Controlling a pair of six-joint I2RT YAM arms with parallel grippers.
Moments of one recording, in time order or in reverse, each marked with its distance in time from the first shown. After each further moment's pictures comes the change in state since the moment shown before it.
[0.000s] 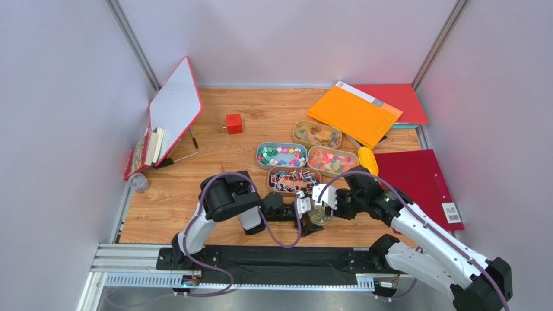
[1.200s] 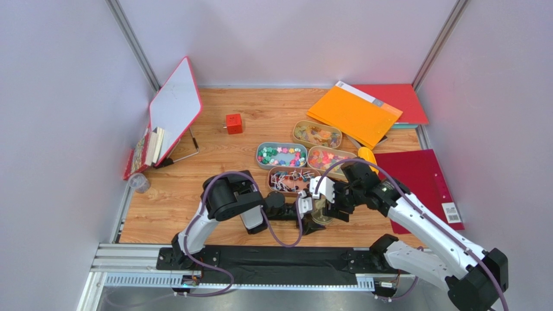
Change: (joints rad) left arm -0.002 0.015 0.010 0.018 0.013 0.000; right arm -0.013 0.071 0.107 -0.047 -0.042 0.038
